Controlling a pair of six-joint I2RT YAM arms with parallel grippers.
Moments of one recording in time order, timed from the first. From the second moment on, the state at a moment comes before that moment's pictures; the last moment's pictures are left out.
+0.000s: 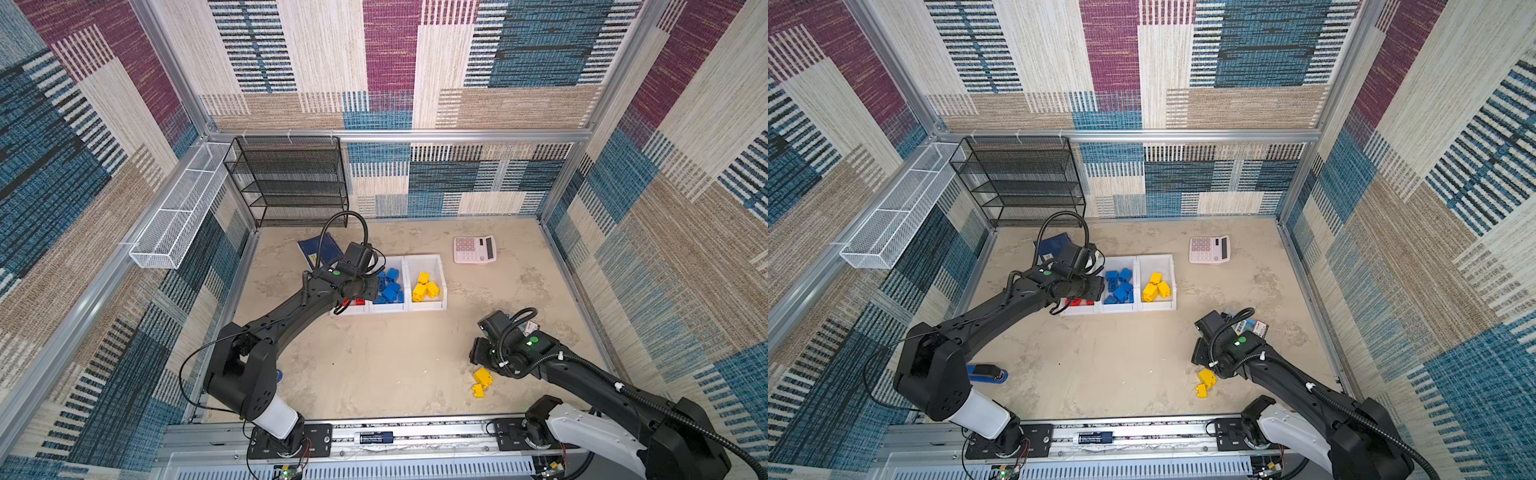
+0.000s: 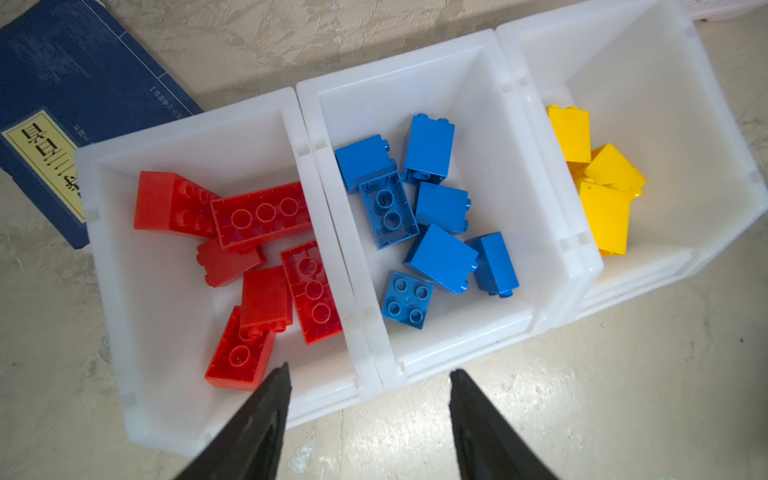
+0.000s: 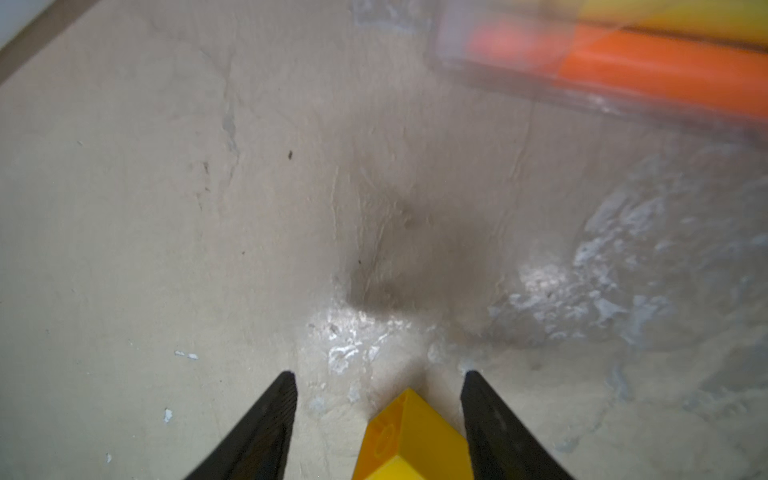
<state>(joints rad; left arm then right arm) -0.51 1.58 1.20 -0.58 -0.10 -0.21 0.59 1.01 0.52 -0.75 0.04 0.91</state>
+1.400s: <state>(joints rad) -0.51 1.56 1.15 -0.56 -0.08 -0.26 0.73 1.16 0.63 -0.78 0.04 0.92</state>
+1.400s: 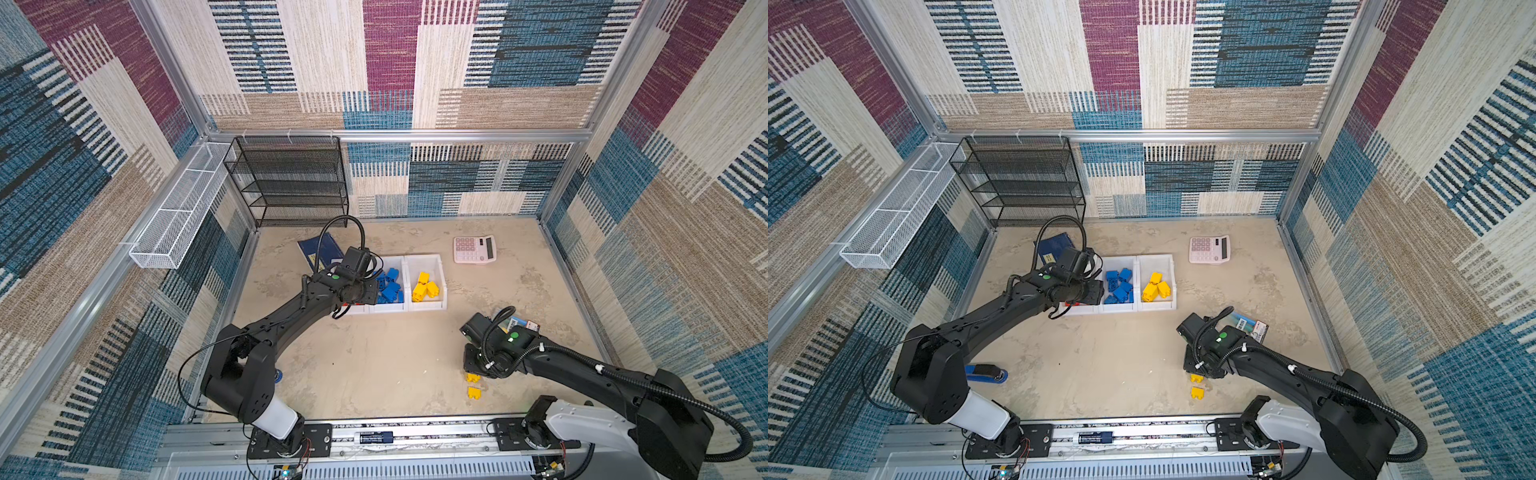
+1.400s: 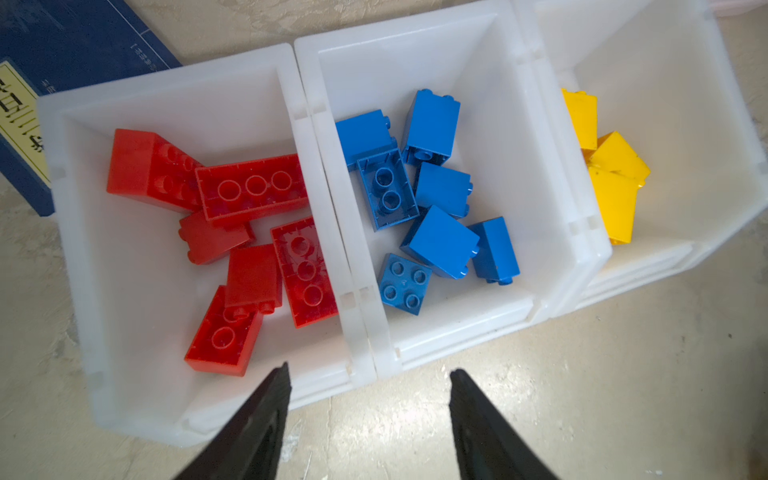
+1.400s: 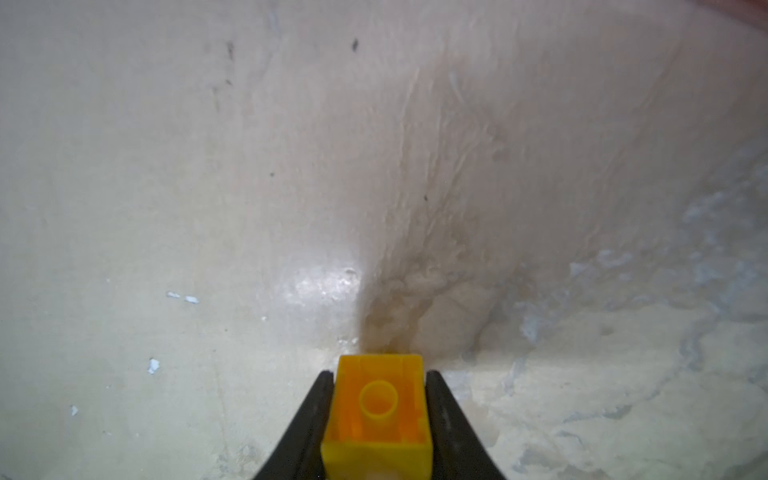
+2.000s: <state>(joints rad) -0.51 1.40 1.01 -0.57 -0.04 -0.36 0.51 1.74 1.41 -0.55 0.05 0.47</state>
